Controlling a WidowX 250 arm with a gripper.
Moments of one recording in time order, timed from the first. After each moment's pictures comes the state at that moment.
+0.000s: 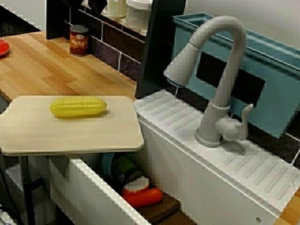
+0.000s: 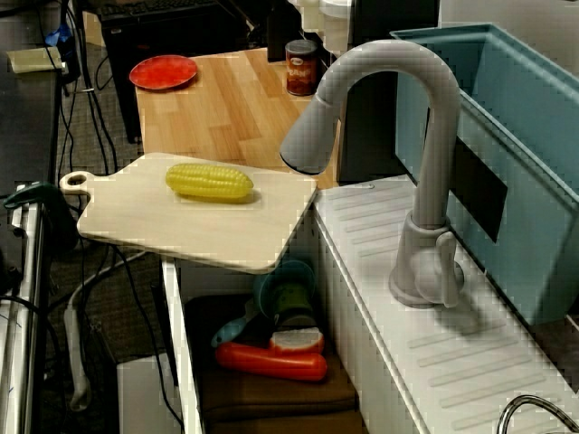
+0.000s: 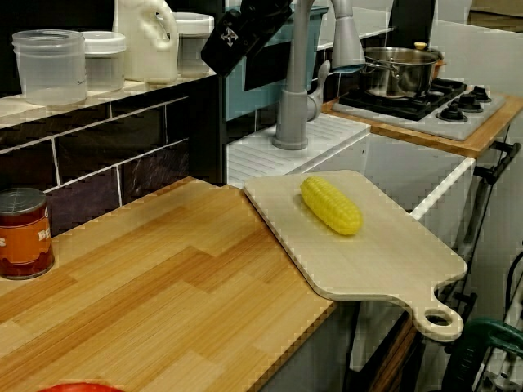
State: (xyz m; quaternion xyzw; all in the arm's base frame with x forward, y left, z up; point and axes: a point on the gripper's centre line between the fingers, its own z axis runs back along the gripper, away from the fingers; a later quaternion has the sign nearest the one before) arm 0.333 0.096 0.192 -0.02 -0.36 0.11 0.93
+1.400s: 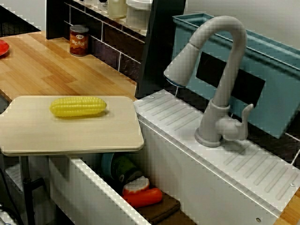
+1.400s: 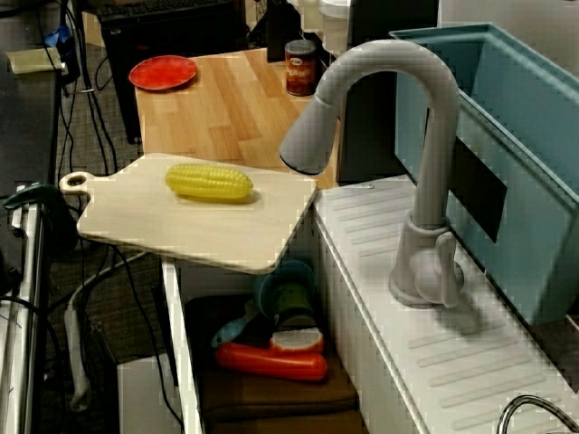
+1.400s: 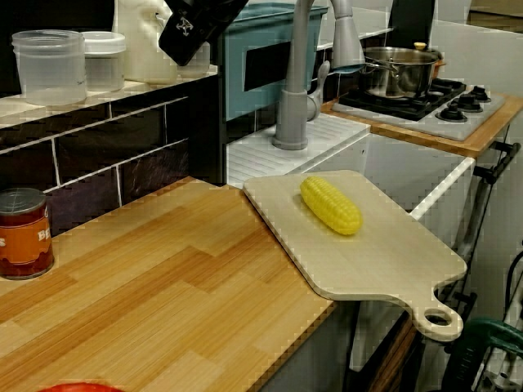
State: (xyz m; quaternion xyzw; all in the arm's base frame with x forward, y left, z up) arm 0.359 0.116 0.201 -0.05 -0.36 0.14 0.92
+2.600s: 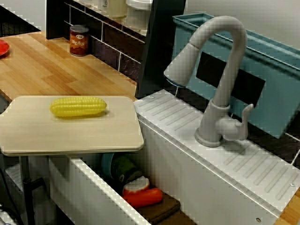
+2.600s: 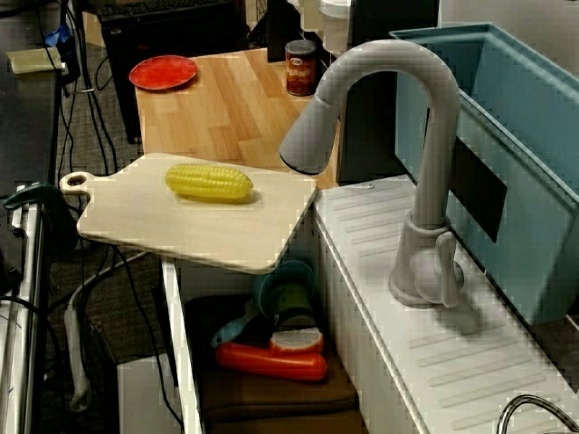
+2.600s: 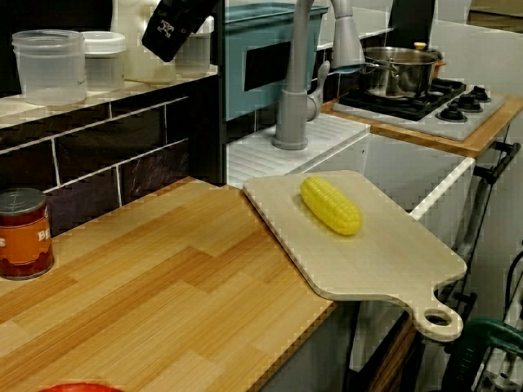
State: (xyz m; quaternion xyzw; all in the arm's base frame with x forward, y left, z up) arm 0.372 0.122 0.204 -0.11 -0.35 0.18 0.91
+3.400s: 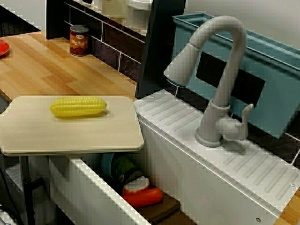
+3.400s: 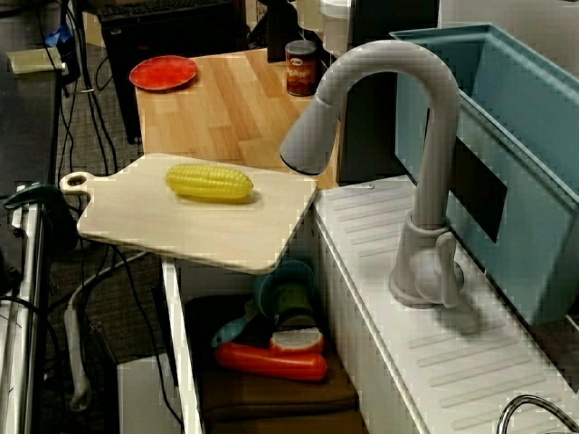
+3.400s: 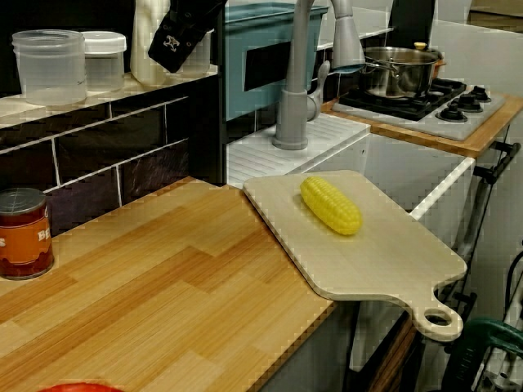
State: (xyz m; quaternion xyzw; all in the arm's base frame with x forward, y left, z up) arm 0.371 0.117 0.196 -0.13 -0.35 0.18 0.91
